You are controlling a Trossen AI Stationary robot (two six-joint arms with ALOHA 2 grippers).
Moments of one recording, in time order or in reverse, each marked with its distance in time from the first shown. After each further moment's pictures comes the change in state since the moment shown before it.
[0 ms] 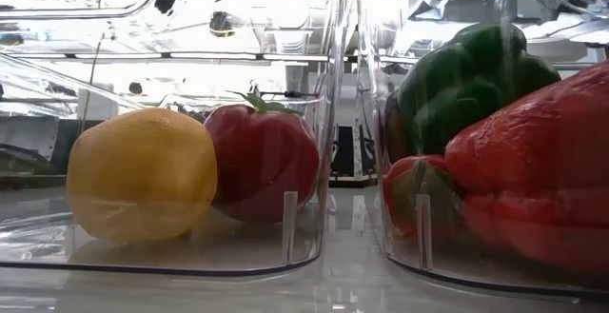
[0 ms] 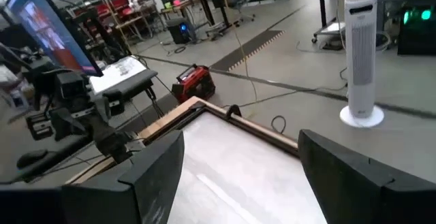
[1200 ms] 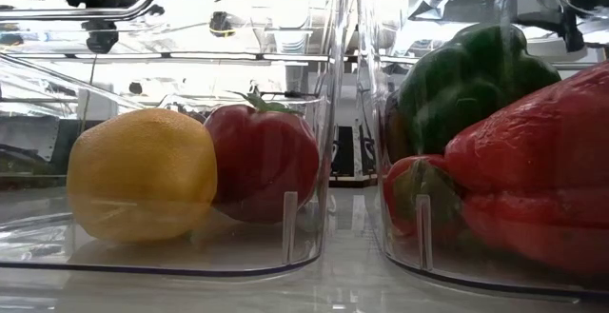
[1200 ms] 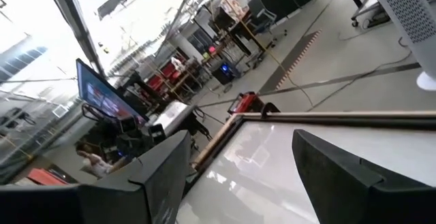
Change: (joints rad) left arm 0.029 -0.574 -0.335 -0.080 -0.132 -0.185; right arm -0.004 -0.713 -0.795 0.412 -0.031 0.213
